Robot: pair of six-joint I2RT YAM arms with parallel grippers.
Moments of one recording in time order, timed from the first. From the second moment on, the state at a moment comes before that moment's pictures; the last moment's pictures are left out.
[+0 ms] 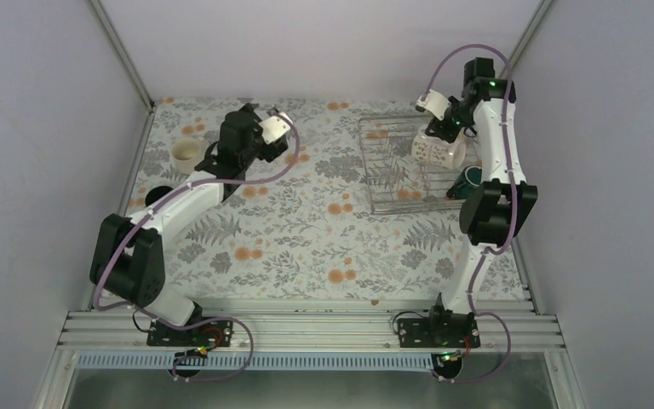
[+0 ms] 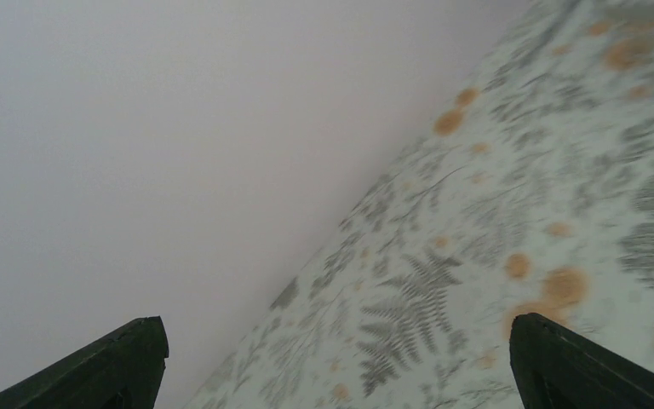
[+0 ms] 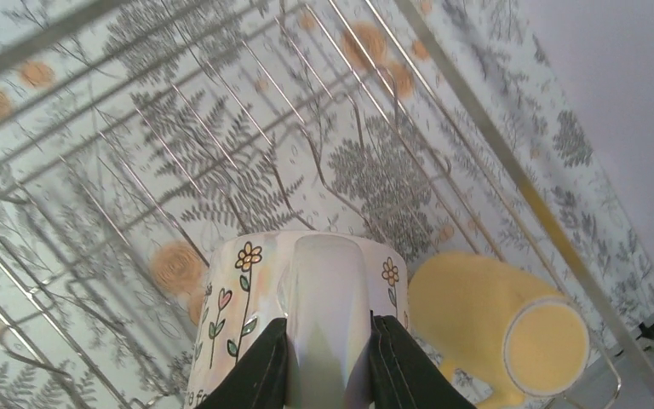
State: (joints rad) left arm -0.42 1.56 1.16 0.10 -0.17 0.65; right arm -0.09 2.05 2.17 -1.28 -0.31 -1.12
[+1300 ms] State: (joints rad) left arm -0.33 1.54 1.09 0.19 0.95 0.82; right arm 0.43 1.87 2.19 -1.32 -0.86 -0.86
